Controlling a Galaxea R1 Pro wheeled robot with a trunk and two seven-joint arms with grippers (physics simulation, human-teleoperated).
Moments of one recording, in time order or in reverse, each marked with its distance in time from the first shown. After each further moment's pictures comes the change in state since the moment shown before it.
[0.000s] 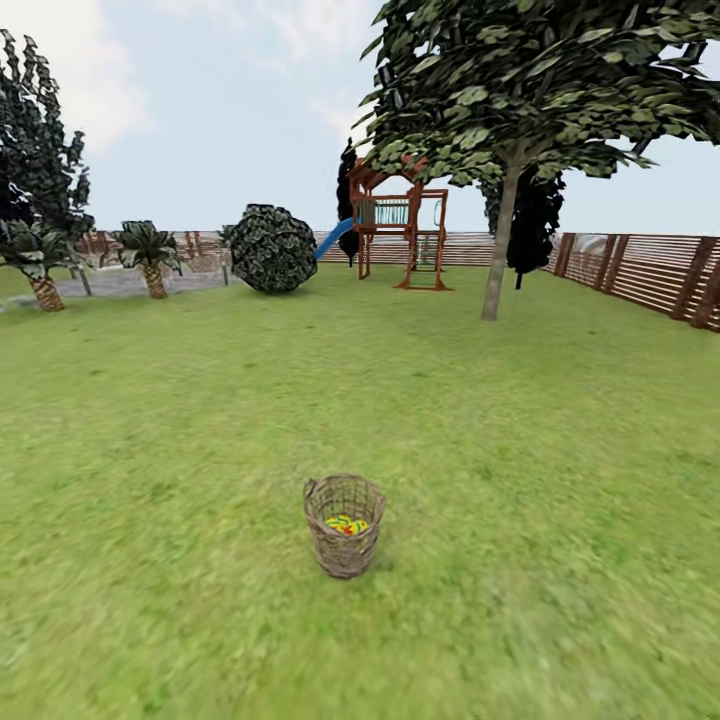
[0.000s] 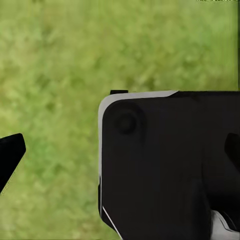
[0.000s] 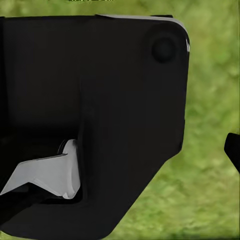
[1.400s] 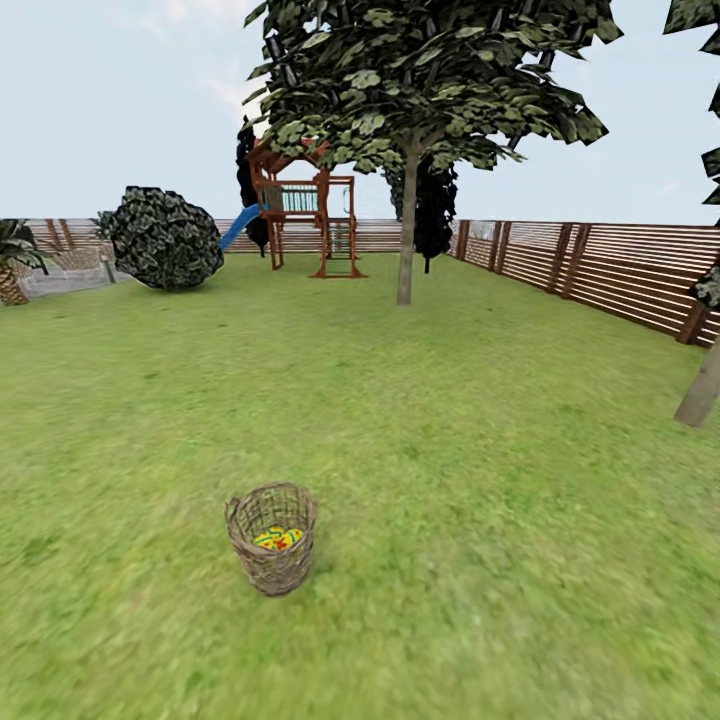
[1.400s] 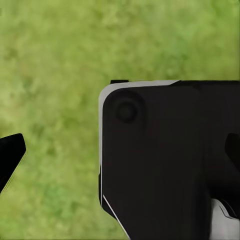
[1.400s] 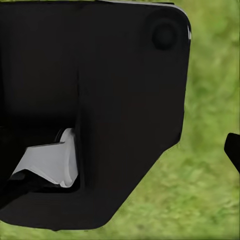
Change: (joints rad) left arm 0.001 0.001 0.000 0.000 0.001 0.000 0.000; right arm 0.000 -0.002 0.008 -0.001 0.008 0.002 0.000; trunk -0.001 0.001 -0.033
